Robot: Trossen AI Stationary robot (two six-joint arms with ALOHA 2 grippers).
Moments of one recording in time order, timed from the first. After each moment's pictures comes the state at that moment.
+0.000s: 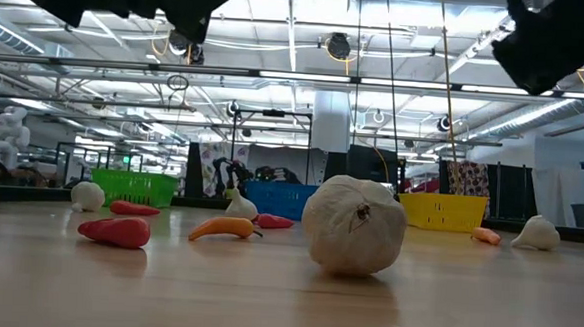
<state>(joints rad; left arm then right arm) -0.06 1.03 0.49 0.41 0.34 0.09 0.62 1.94 1.41 -1.13 -0.17 1.51</state>
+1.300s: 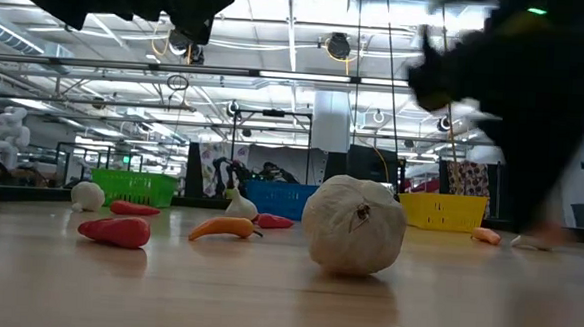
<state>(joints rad) -0.06 1.07 0.49 0.45 0.33 0.12 0.47 1.94 1.34 -0.98 0.12 1.24</state>
